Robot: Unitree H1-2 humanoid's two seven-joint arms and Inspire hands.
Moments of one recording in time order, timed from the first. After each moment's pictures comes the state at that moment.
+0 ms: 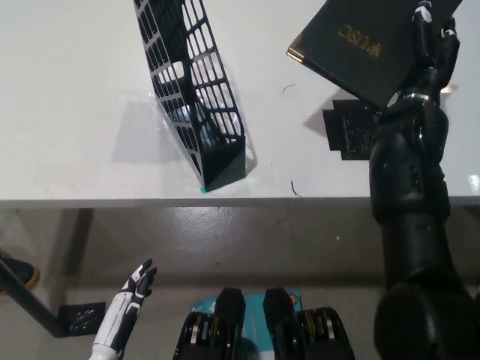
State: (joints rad) left_arm -0.02 0.15 -0.04 0.26 0.09 -0.22 -0.02; right_arm -0.98 0.09 -0.48 0.67 0.32 -0.22 -0.30
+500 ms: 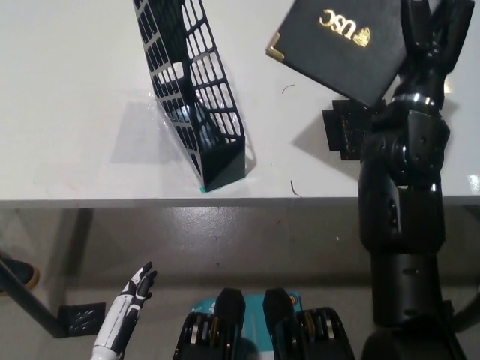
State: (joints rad) left_arm -0.02 0.15 -0.04 0.27 0.10 -0.22 -0.02; right_arm -0.88 0.16 -0.26 0.26 0.06 -0.19 -0.34
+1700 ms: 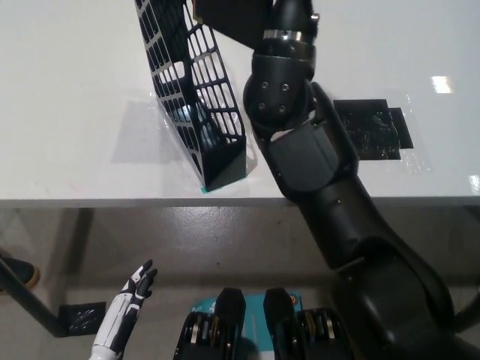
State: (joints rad) left_arm -0.01 0.16 -0.04 0.24 0.09 -0.22 -0.04; right_arm -1.21 0.19 0.03 0.80 -0.47 -0.29 -0.75
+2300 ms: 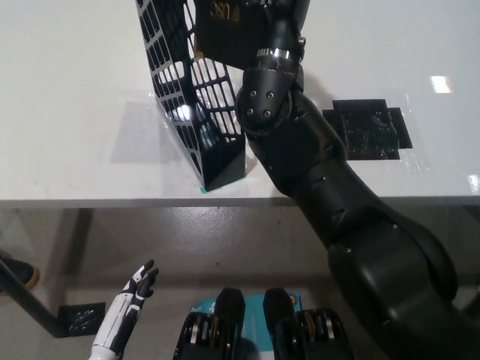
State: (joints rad) left_arm -0.01 0.16 -0.04 0.24 0.09 -0.22 -0.05; right_arm -1.31 0.18 0.04 1.19 -0.41 -0.41 -0.90
